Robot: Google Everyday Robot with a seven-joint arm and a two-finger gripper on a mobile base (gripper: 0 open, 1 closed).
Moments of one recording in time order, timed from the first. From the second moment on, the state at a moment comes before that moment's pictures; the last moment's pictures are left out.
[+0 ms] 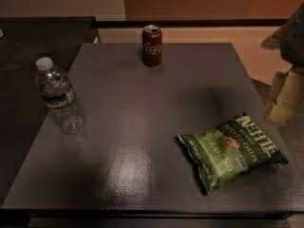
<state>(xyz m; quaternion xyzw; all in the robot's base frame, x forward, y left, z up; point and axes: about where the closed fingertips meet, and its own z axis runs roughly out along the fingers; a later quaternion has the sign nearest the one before) 0.438 -0.217 0.976 -0.60 0.78 -0.03 0.16</state>
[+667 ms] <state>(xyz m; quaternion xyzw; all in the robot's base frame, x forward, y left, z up) 0.438 -0.217 0.976 -0.60 0.78 -0.03 0.16</state>
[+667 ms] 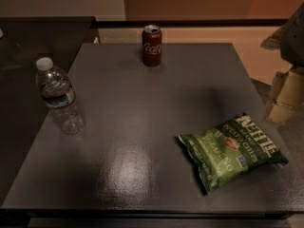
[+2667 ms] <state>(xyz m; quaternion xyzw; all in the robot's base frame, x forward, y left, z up) 0.533 -0.147 0.964 -0.61 0.75 0.02 0.26</state>
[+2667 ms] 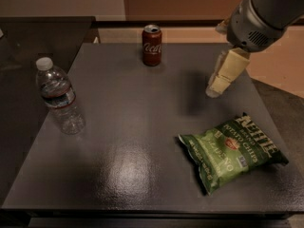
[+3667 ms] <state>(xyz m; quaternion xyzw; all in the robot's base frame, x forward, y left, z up) 0.634 -0.120 0.942 -0.52 0.79 0.04 0.32</state>
